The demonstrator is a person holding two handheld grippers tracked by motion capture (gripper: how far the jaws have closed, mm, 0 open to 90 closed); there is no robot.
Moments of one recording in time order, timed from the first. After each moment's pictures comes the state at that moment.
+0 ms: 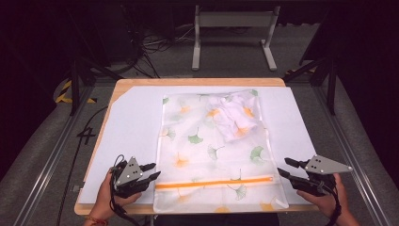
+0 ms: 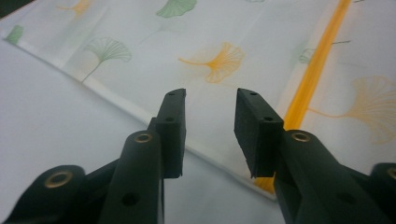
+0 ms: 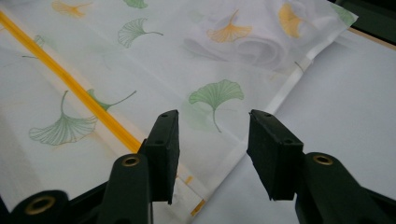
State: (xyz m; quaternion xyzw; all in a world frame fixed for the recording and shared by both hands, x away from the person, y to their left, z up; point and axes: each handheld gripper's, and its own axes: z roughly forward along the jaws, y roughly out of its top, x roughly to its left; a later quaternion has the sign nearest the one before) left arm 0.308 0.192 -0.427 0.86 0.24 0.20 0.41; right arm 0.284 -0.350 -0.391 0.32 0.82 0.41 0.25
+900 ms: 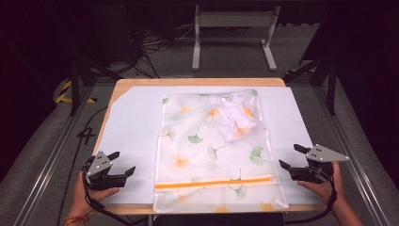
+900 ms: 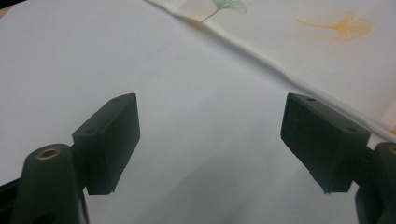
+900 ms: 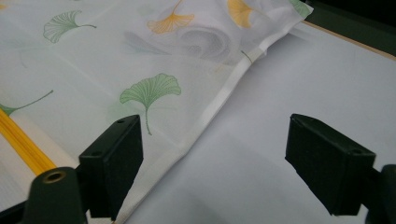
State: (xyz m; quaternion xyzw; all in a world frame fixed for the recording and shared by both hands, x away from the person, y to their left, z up) left arm 0.322 0.273 -0.448 0.80 0.36 0.23 0.43; right arm 0.321 -0.375 -0.415 0.34 0.79 0.41 0.28
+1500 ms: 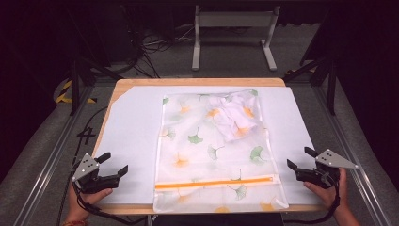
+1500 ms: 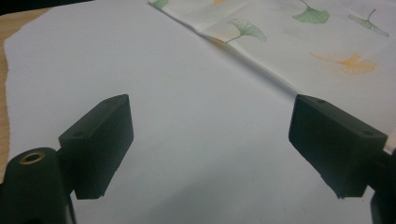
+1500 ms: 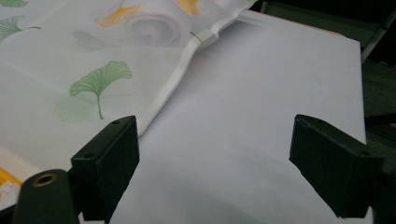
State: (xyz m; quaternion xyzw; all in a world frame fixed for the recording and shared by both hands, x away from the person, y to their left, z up) left arm 0.314 0.291 -0.456 0.74 0.40 0.23 0.49; right arm 0.313 -0.398 -0.436 0.41 0.74 0.42 0.32
